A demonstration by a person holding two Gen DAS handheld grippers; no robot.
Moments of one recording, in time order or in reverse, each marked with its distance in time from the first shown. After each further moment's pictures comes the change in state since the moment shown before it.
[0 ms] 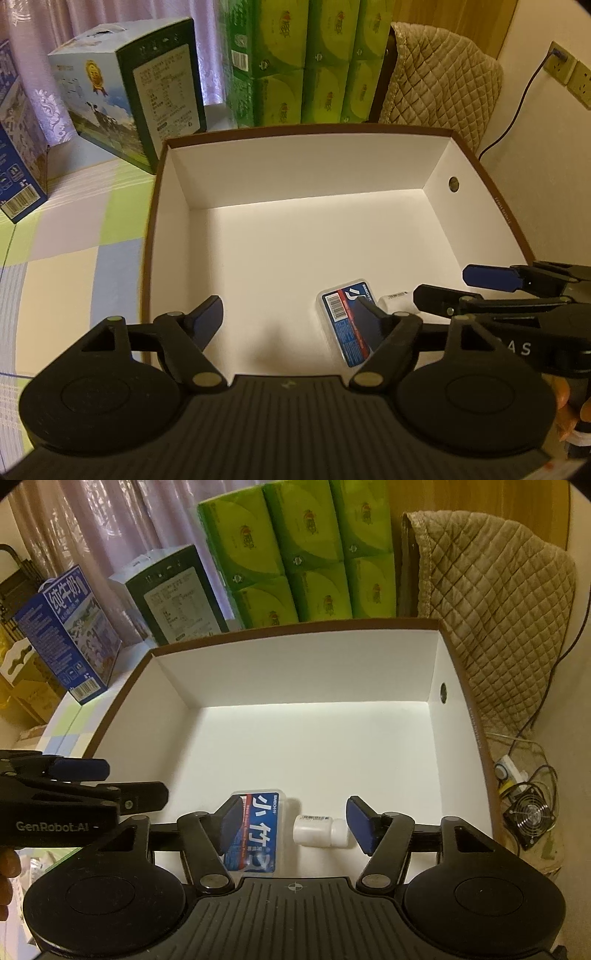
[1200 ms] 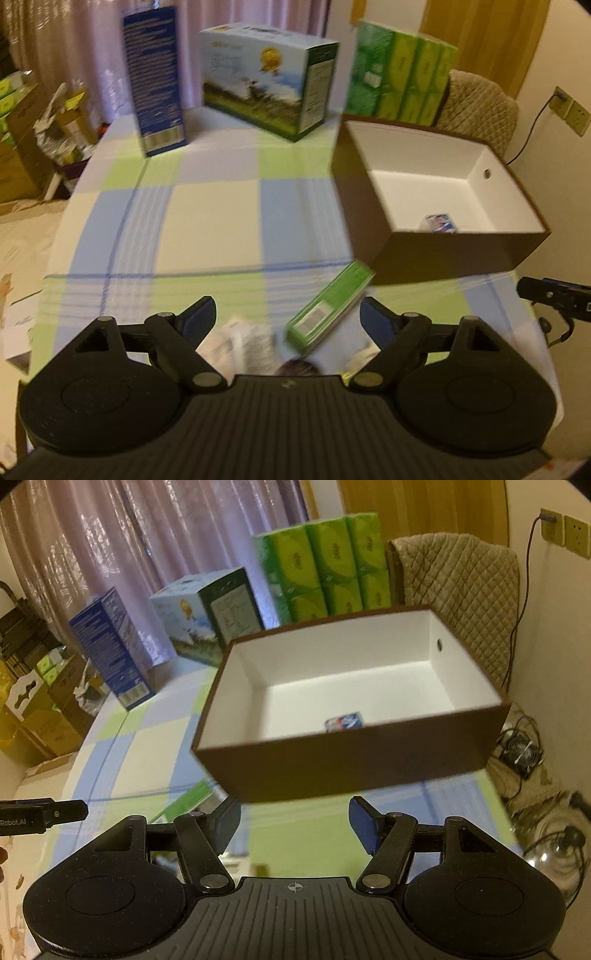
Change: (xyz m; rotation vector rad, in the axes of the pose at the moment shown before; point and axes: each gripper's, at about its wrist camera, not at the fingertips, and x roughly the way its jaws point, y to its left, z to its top) left arm -0.147 0.182 -0.153 -0.101 -0.082 0.040; right arm -0.103 0.146 -0.117 0.126 -0.114 -0.055
